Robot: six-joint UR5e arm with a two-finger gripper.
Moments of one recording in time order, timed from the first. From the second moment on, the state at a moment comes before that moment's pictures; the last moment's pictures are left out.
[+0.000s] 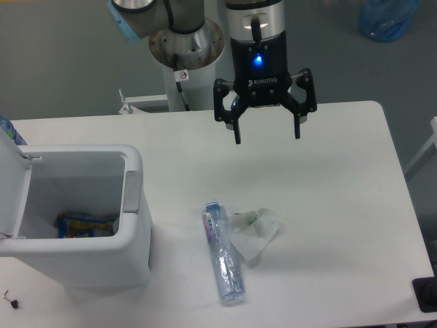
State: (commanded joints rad) arm 2.53 -1.61 -1.51 -1.08 1.47 0.54
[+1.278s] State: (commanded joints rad) arm 2.55 -1.70 -1.53 -0.94 1.46 0.43
